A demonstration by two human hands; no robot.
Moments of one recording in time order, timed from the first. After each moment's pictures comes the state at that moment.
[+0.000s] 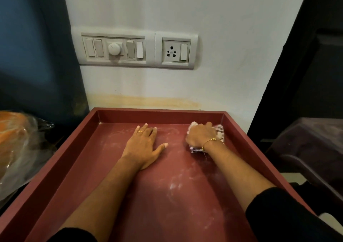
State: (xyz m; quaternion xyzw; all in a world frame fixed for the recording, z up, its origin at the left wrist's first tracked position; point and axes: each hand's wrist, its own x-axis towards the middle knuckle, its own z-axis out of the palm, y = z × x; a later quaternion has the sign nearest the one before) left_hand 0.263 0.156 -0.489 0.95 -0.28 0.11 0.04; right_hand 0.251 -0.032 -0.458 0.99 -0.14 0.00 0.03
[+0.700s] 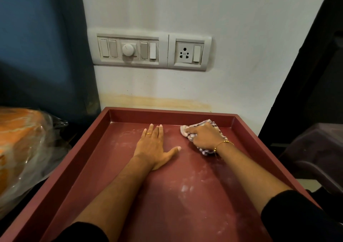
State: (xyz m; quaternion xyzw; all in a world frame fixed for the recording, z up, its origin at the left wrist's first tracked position) left_hand 0.259 0.155 -0.486 0.97 -0.23 0.04 0.05; right_hand 0.253 -0.026 -0.453 1.00 -0.02 0.01 -0.05
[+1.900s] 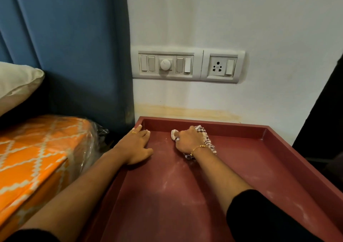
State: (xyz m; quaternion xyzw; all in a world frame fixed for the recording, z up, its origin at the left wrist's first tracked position) left_hand 0.277 0.290 -0.437 0.98 -0.22 -0.03 -0.01; right_hand 0.296 0.108 -0.453 1.00 0.01 0.03 -0.03
